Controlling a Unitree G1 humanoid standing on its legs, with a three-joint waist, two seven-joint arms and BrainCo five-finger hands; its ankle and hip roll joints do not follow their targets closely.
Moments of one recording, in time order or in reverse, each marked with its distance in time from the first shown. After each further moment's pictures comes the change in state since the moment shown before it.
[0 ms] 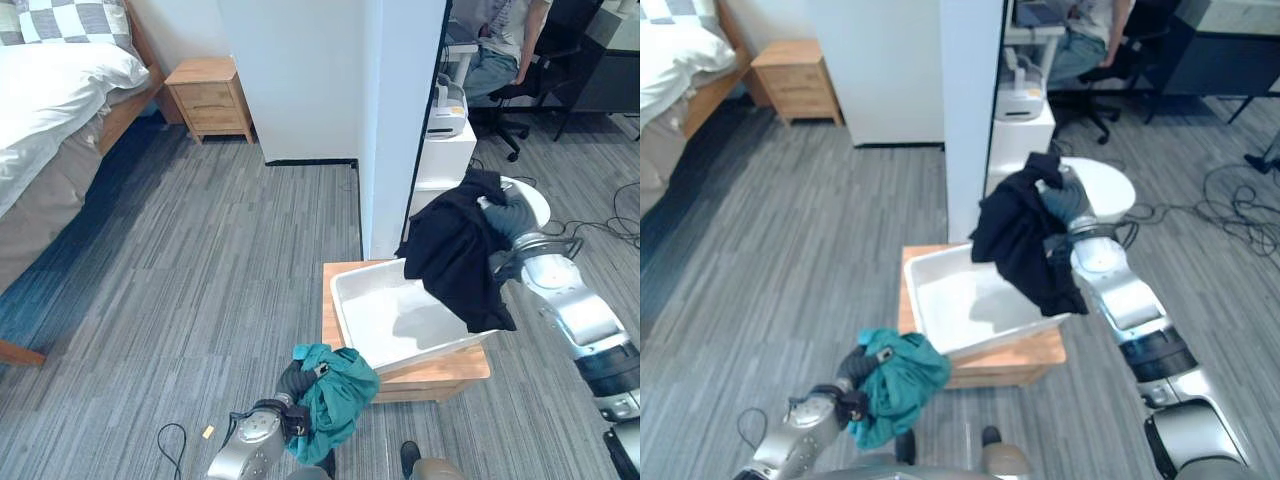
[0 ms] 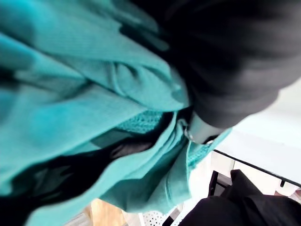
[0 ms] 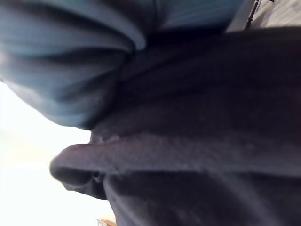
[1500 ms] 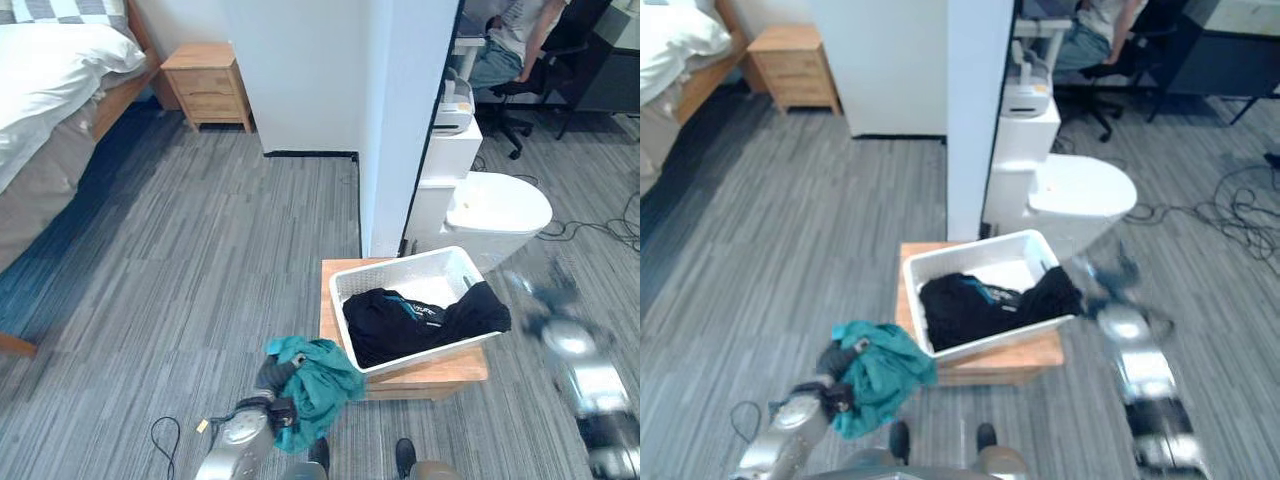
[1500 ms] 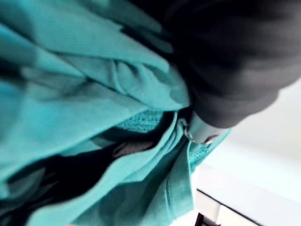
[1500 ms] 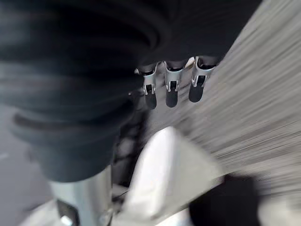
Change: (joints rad) left arm 0.119 -0.024 0.230 -0.168 0.060 -0.004 0.112; right arm 0.494 0.197 -0.366 0.176 -0.024 0.075 -0.220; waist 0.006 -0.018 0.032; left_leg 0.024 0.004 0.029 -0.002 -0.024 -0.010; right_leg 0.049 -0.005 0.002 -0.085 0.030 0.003
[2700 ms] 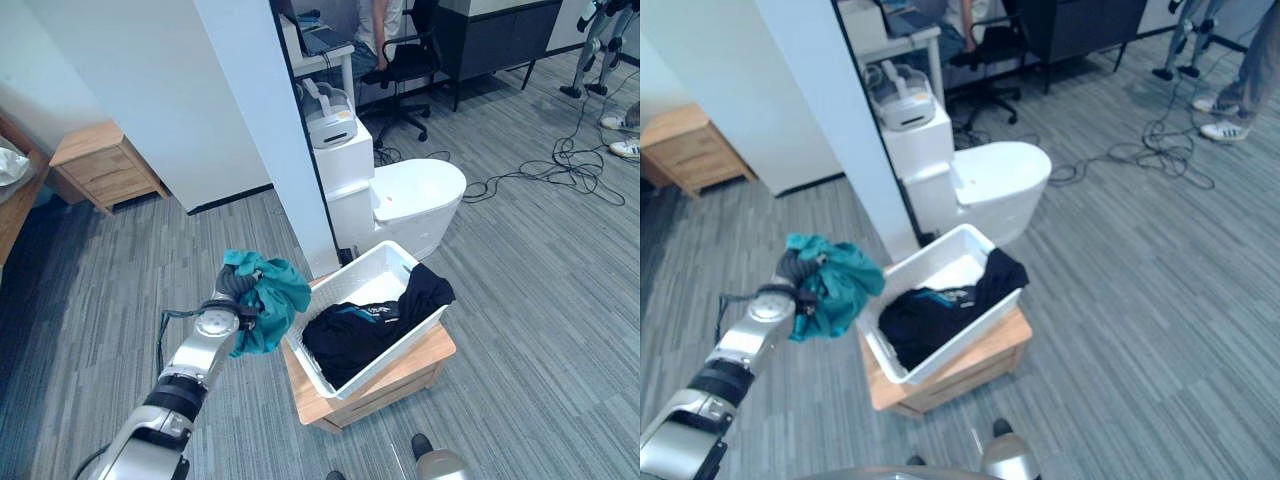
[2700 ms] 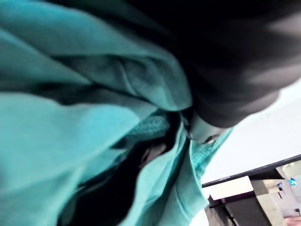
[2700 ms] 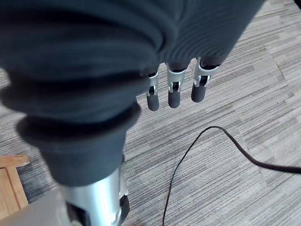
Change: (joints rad) left arm -0.586 0.209 -0.053 0.424 0.266 0.072 0.043; right arm 0.129 0.155 0.311 0.990 -0.092 -0.022 0.438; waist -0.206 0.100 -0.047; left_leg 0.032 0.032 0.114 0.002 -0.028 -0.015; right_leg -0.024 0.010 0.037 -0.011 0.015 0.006
